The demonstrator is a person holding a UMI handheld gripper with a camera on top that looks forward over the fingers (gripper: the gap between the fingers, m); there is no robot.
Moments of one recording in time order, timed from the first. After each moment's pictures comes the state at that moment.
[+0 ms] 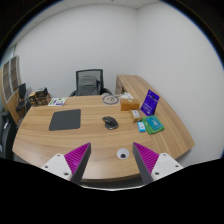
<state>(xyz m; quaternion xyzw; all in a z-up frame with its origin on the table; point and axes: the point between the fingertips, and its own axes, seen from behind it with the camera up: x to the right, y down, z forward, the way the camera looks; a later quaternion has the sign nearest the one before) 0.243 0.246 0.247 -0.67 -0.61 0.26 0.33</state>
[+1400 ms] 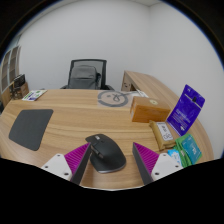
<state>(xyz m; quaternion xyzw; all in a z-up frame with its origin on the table) -0.075 0.302 0.017 -0.63 -0.64 0.27 0.35</state>
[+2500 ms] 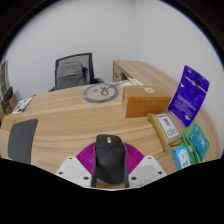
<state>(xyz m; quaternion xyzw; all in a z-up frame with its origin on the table) -0.114 0.330 -0.020 -0.70 -0.59 0.26 0.31</state>
